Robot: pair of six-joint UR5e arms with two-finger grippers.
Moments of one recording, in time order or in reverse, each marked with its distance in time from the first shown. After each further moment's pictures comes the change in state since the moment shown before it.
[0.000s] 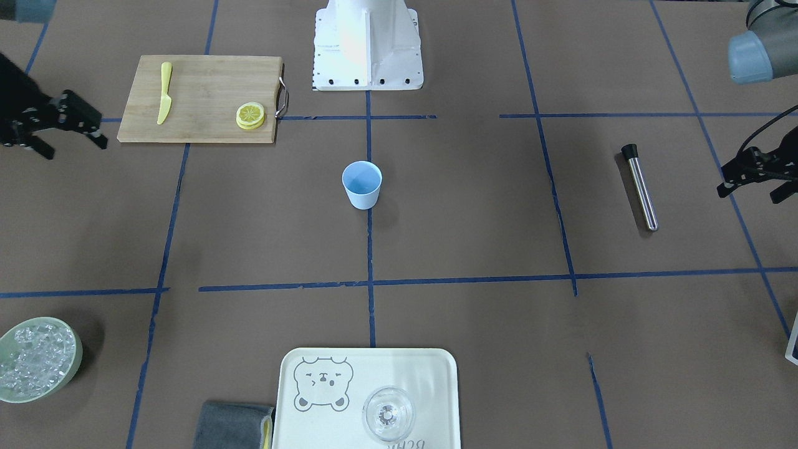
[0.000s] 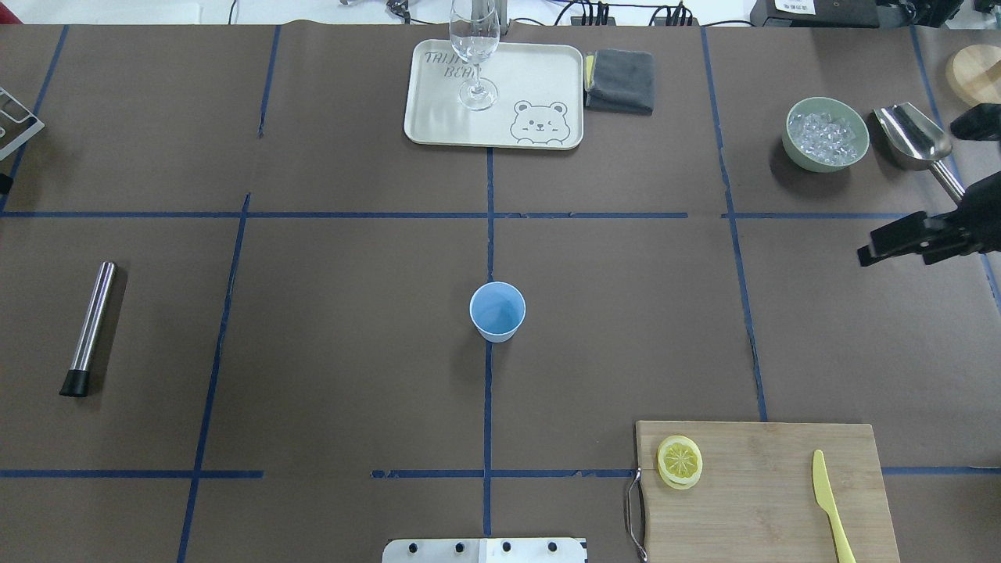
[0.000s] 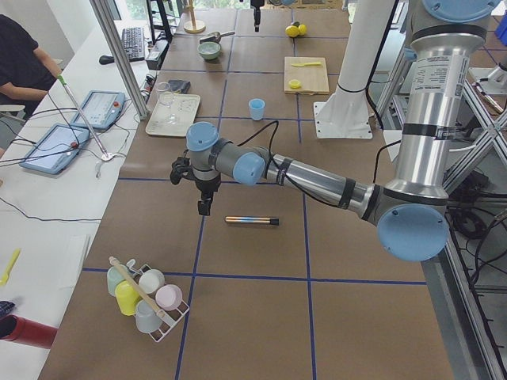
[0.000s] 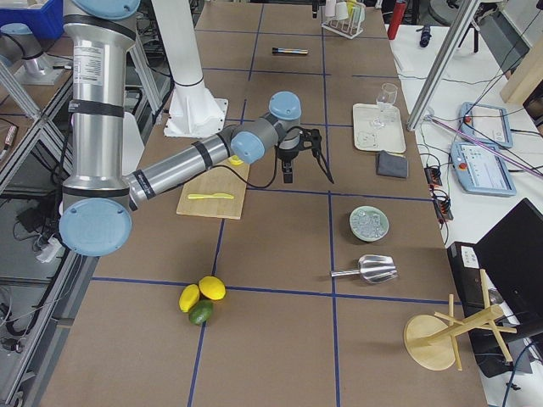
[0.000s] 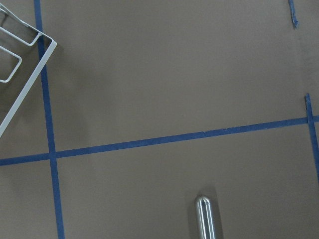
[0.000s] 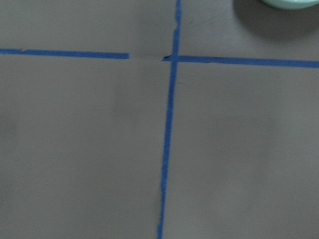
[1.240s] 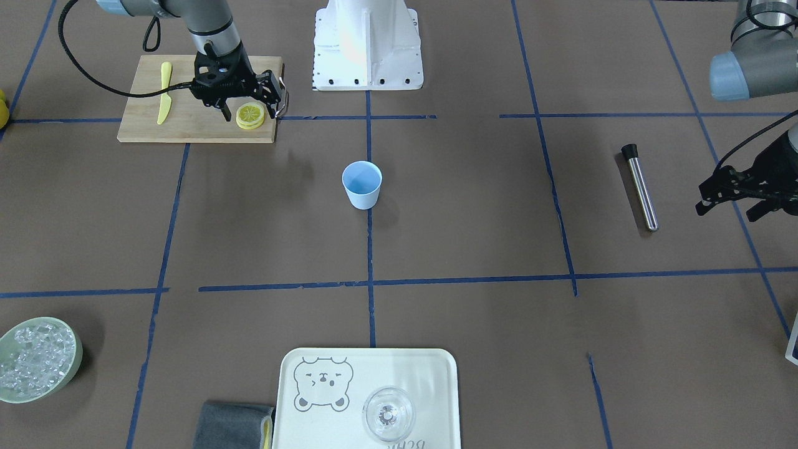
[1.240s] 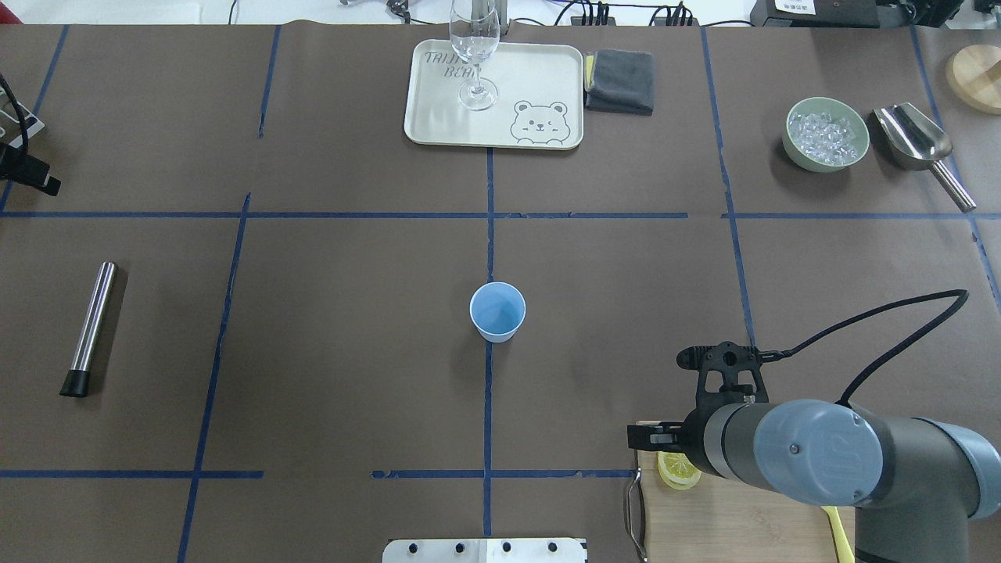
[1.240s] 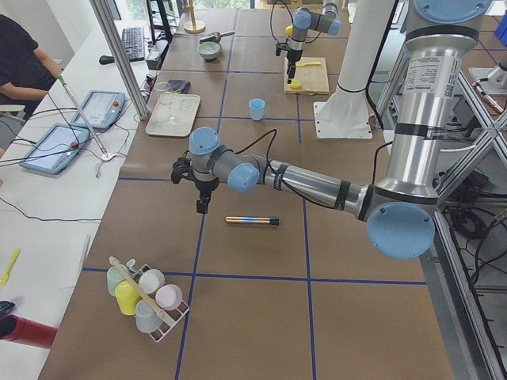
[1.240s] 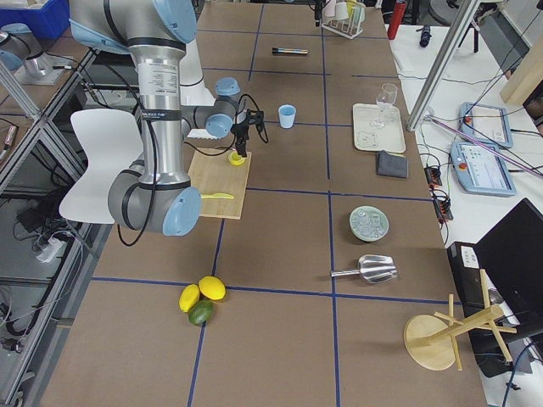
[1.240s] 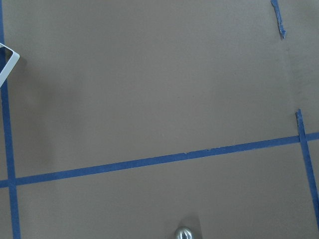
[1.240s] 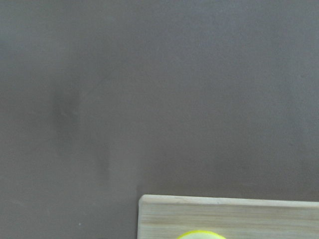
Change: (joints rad) left arm 0.040 -0.019 0.059 -0.148 0.018 -0.100; right arm -0.710 0.110 -0.010 0.004 -0.618 0.583
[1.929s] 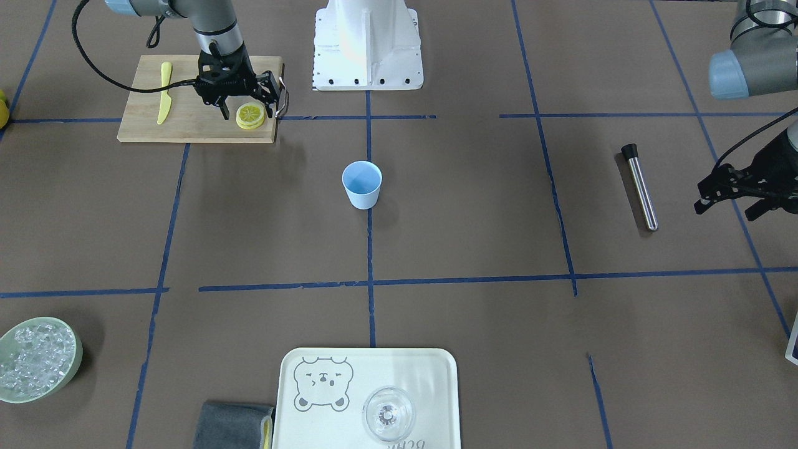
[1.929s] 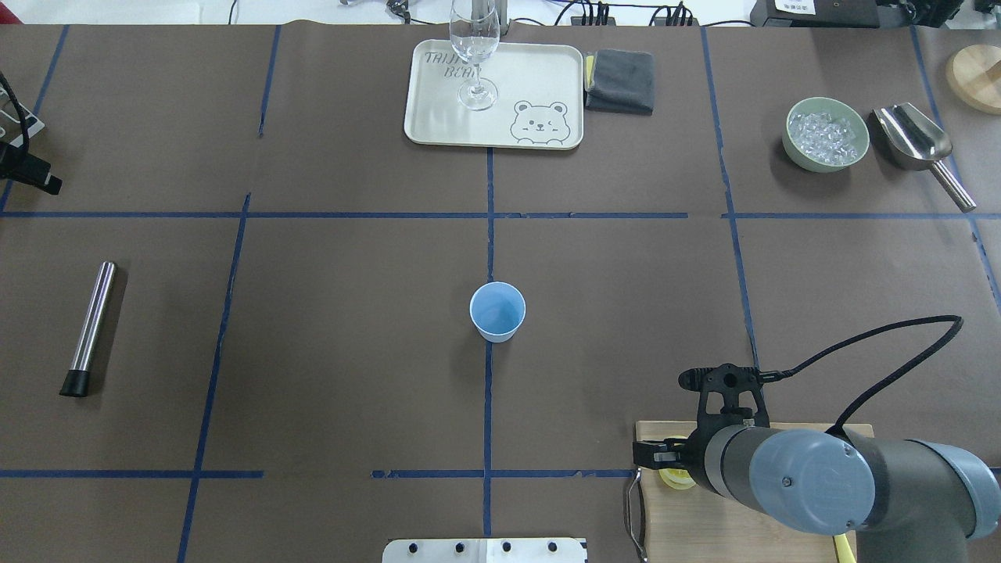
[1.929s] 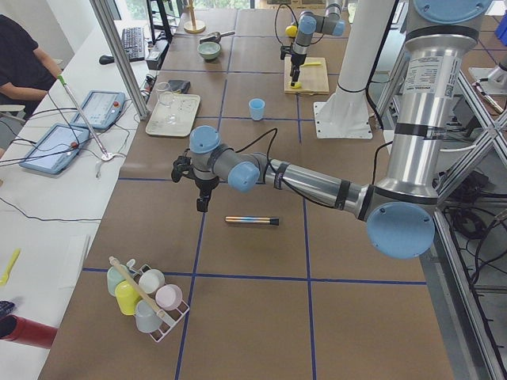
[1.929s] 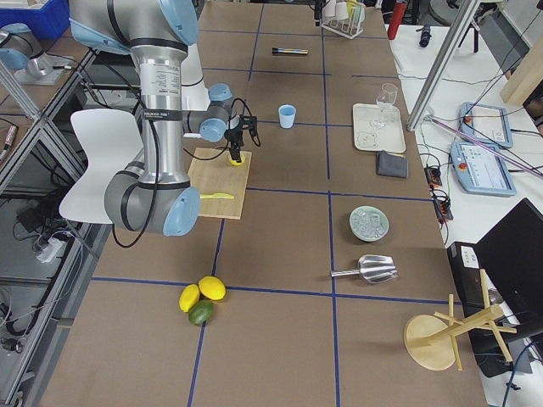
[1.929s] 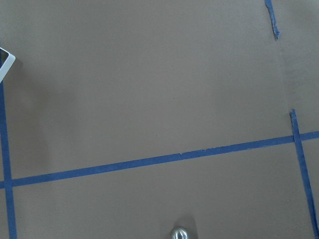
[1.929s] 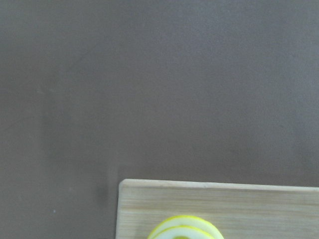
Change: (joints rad) left arm 0.000 0.000 -0.009 0.001 -0.003 -0.002; right arm -0.043 -0.021 -0.010 0.001 -0.045 0.014
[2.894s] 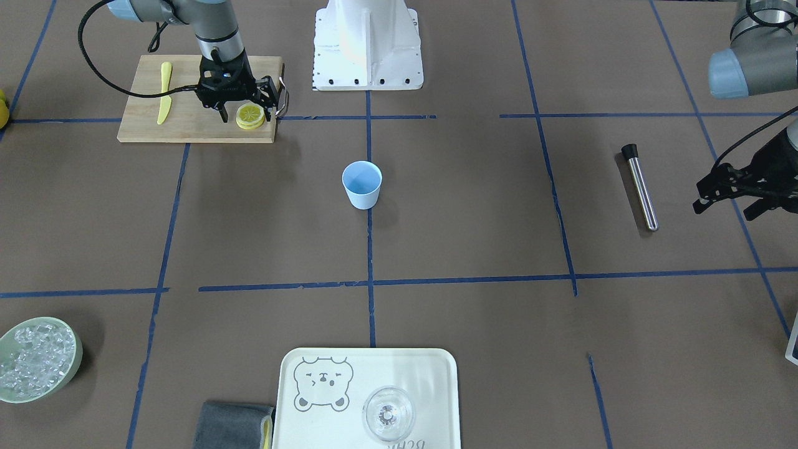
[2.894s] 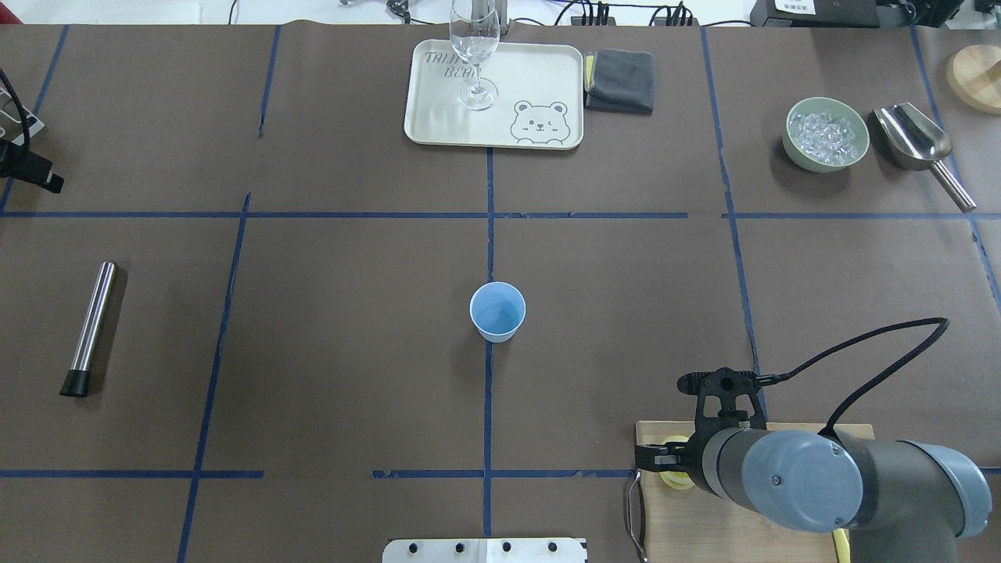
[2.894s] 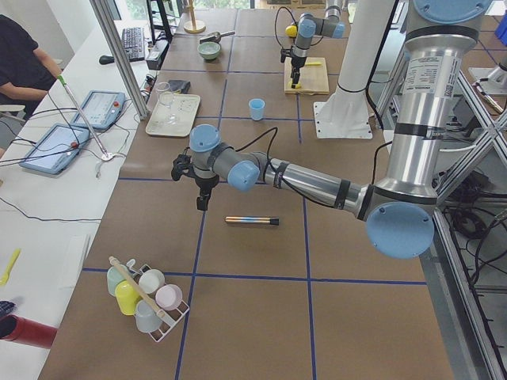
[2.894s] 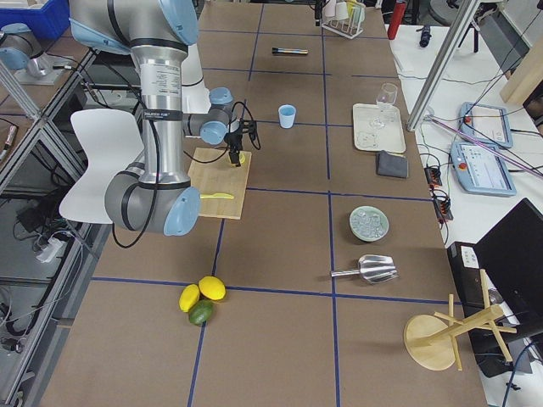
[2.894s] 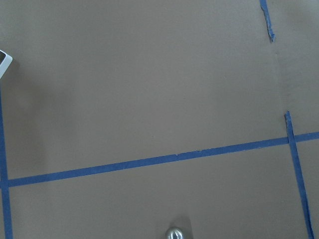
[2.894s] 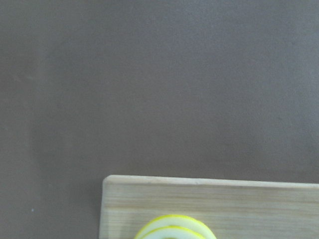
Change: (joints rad) left arm 0.000 -0.003 -0.004 0.000 -0.005 -0.008; right arm -0.002 0.003 -0.028 0.000 0.014 -0.003
